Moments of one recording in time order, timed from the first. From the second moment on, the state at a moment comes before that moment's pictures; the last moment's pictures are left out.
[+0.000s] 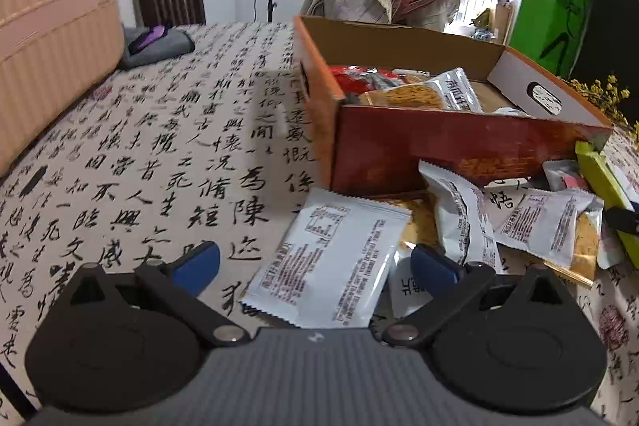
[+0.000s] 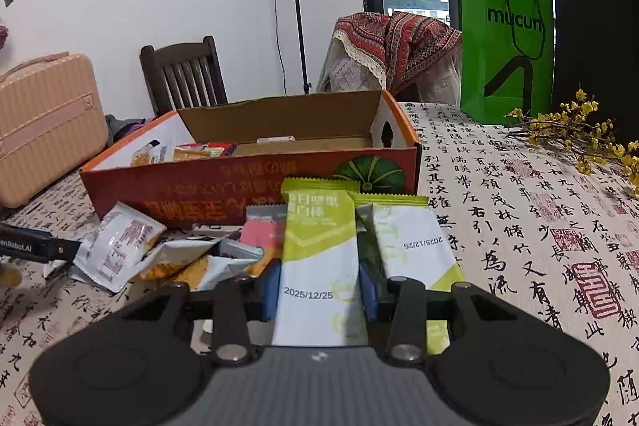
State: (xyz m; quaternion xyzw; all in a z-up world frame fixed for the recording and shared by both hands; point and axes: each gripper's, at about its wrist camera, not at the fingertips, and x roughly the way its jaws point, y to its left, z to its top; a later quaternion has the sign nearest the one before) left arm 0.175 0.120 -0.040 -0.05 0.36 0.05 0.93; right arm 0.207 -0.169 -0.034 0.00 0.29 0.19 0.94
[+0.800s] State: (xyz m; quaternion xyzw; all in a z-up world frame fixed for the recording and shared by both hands) left arm 0.139 0.113 -0.018 -0.05 0.28 0.05 0.96; right arm 0.211 -0.165 -0.037 -0.01 0.30 0.18 0.94
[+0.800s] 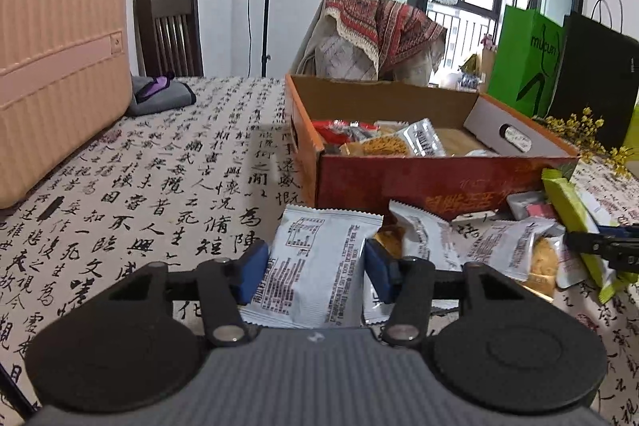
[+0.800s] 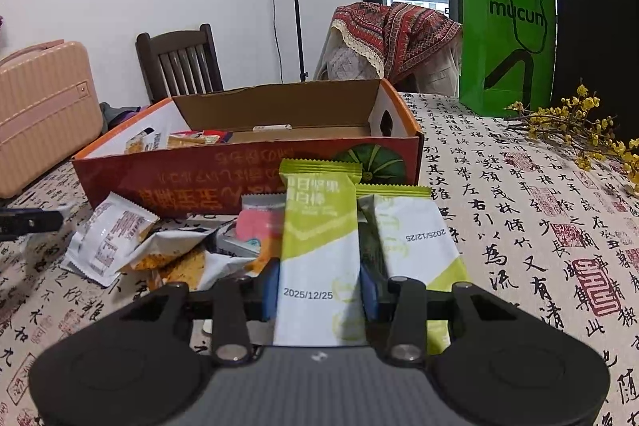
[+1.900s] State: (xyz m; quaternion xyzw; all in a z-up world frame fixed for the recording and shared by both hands) left arm 0.120 0.068 0.033 -0.07 0.22 0.02 0.97; right arm 0.191 -0.171 -0.005 0.02 0.26 0.18 0.95
